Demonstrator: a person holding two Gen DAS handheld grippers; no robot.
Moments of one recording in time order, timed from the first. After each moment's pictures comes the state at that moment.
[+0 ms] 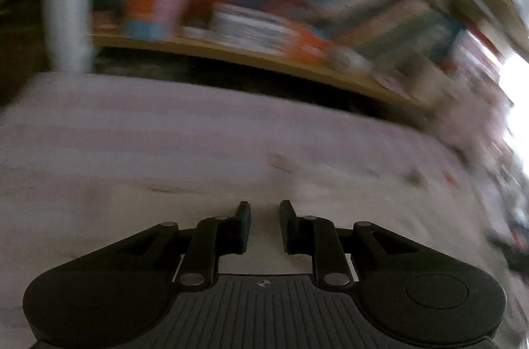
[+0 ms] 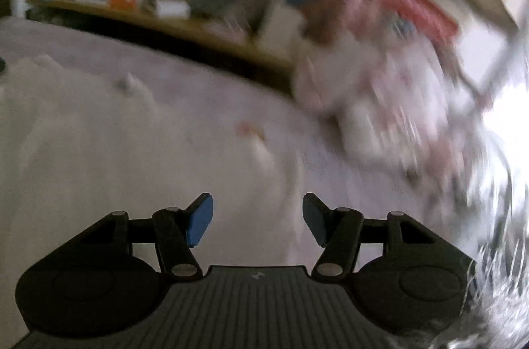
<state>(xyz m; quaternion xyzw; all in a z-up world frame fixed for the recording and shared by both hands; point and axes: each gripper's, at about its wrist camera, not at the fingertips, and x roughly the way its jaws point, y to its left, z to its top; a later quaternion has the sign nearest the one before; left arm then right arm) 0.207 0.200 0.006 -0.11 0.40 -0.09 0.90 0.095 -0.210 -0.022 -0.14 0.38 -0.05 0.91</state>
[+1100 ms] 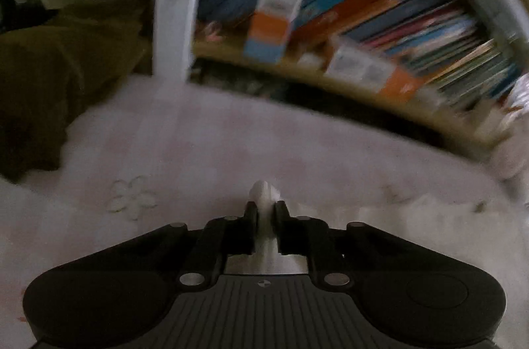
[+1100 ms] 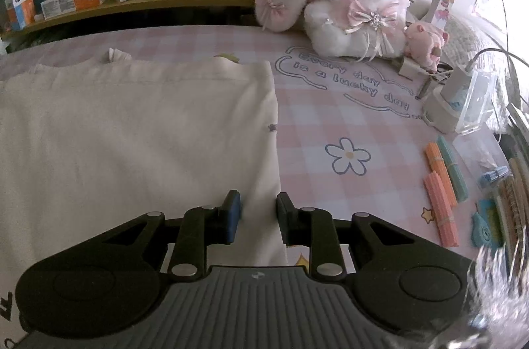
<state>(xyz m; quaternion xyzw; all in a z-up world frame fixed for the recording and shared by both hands) 0.216 0.266 -0.017 -0.10 0.40 -0.03 0.91 0.056 -0.234 -0.025 -0.01 0.43 -0.07 0.90</state>
